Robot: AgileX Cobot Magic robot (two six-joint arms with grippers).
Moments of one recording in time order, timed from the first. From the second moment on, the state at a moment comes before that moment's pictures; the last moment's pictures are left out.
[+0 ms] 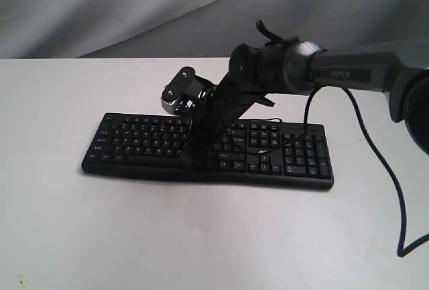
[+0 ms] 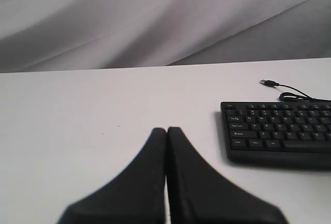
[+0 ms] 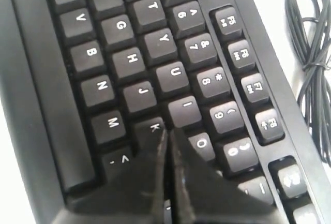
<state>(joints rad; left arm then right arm) 0.12 0.00 0.00 0.12 0.27 -0.07 0.57 2.27 -1.64 0.39 0.60 -0.85</state>
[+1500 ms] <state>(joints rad) 0.12 0.00 0.00 0.12 0.27 -0.07 0.57 2.28 -1.64 0.56 0.47 -0.94</state>
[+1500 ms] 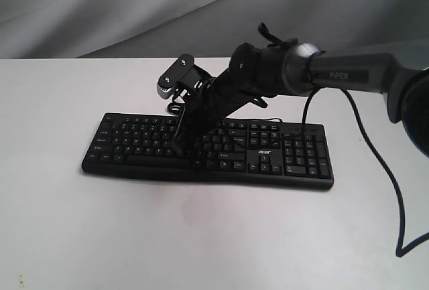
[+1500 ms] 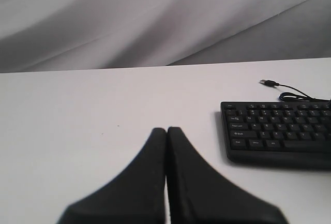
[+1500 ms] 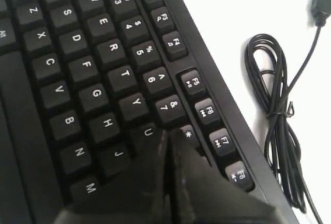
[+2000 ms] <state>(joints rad) 0.12 0.00 0.00 0.12 0.27 -0.07 0.57 2.28 -1.64 0.57 0.47 -0.94</state>
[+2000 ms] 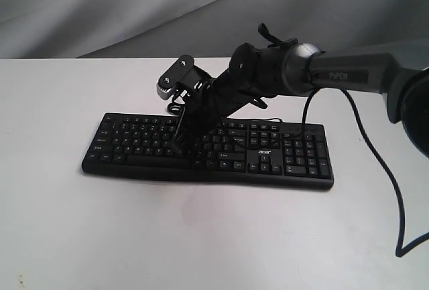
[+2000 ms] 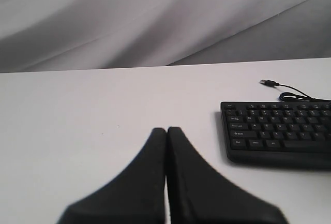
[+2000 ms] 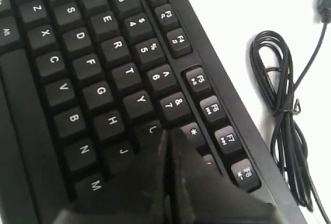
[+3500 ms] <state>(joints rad) 0.12 0.00 0.00 0.12 0.27 -0.07 0.63 2.28 -1.64 0.56 0.55 -0.99</state>
